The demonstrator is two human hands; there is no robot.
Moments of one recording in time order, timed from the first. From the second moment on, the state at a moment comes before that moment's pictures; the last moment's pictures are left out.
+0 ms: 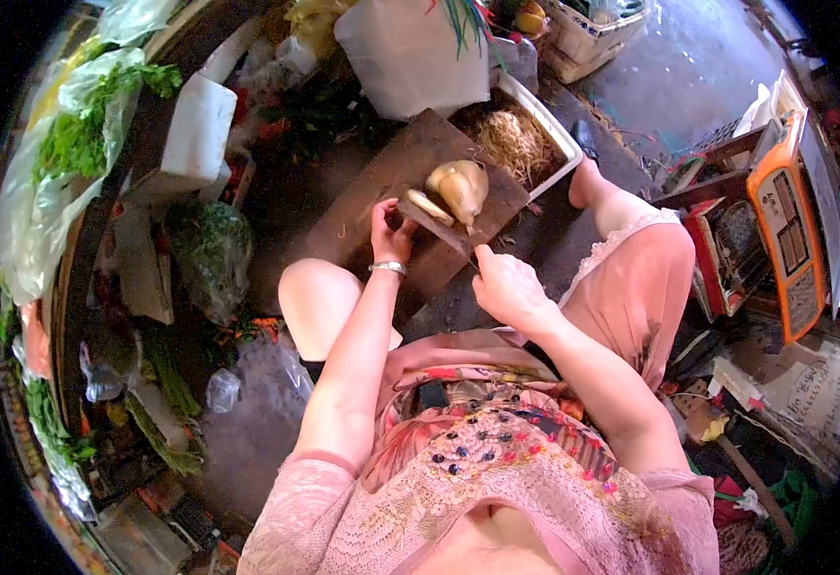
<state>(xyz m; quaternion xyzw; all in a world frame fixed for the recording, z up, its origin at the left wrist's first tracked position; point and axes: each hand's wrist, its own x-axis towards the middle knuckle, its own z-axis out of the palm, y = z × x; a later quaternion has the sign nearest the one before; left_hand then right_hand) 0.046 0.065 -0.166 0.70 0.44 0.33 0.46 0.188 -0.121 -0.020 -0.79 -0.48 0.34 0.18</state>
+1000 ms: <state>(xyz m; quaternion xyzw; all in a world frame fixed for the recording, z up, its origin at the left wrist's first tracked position) 0.055 0.049 -0.148 0.53 0.50 0.37 0.58 0.189 -0.066 -0.037 -0.78 -0.51 0.33 0.16</state>
